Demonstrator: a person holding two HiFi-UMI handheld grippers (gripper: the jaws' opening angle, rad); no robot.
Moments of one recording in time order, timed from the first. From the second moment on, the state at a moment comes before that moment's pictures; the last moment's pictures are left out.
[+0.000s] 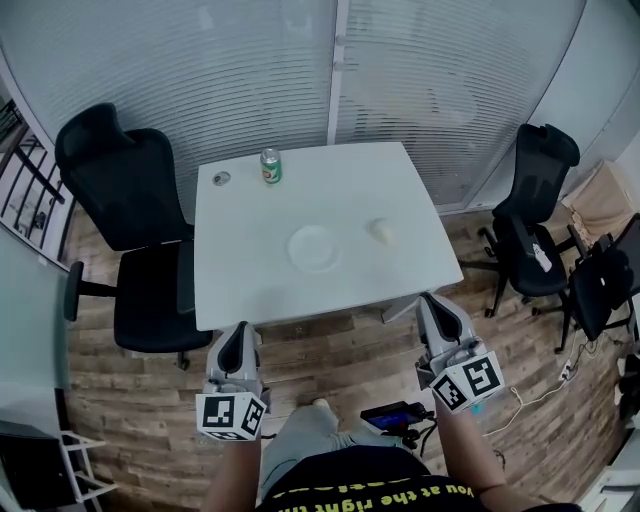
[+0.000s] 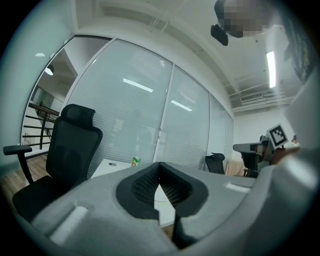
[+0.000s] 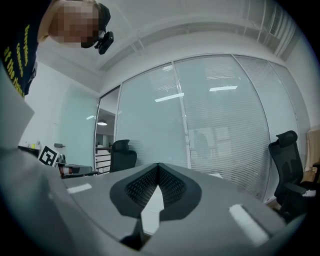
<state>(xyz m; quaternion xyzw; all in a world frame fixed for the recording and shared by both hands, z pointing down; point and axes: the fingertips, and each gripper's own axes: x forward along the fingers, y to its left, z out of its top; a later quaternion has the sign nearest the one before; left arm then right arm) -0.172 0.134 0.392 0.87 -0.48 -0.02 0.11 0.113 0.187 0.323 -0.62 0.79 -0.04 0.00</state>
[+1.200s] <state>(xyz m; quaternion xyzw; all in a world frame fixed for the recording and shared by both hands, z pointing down) -0.205 0.124 0.399 0.86 -0.50 -0.01 0.12 0.086 0.168 0.327 -0.60 0.80 -0.05 -0.01</state>
